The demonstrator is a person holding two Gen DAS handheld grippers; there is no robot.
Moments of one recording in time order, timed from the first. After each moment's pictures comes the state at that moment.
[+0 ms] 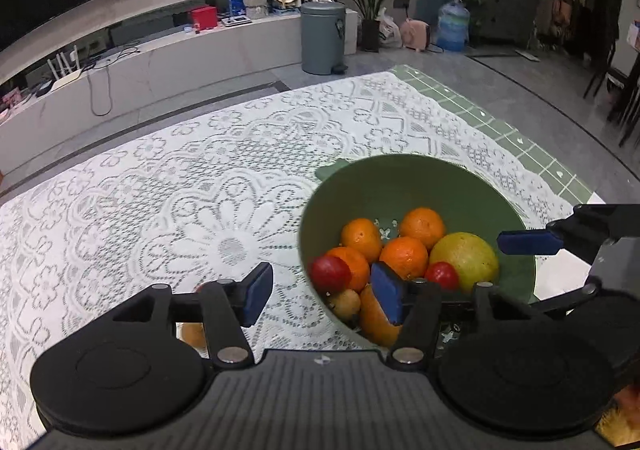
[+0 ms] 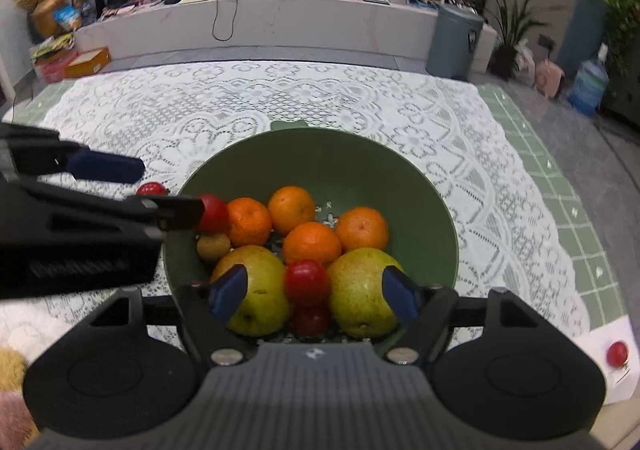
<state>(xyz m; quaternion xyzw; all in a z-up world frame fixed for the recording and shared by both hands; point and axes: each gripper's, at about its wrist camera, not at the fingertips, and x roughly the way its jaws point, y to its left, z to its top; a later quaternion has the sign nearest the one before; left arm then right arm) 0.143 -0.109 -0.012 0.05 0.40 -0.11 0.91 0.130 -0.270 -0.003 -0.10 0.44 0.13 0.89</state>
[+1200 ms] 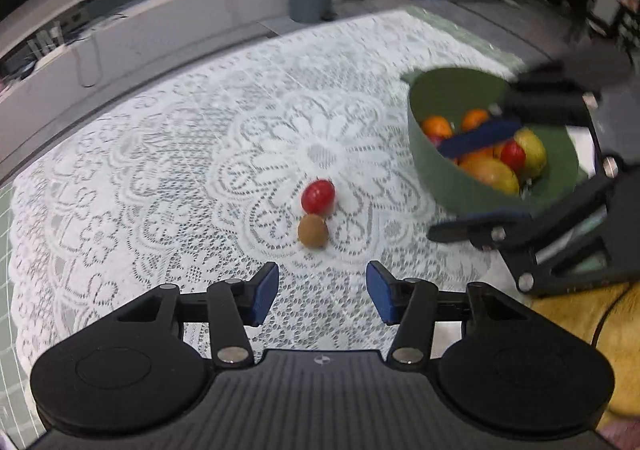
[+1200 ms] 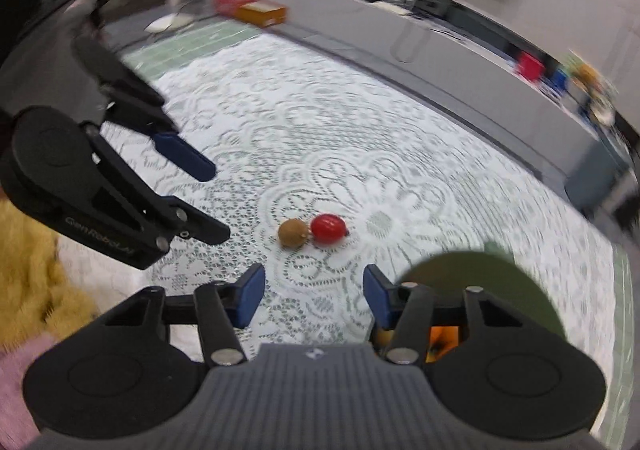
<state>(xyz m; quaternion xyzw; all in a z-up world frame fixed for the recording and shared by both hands) 0.128 0.006 -0.029 0.09 0.47 -0.16 0.86 0.119 -0.154 0.014 -0.26 0.37 0.37 0.81</state>
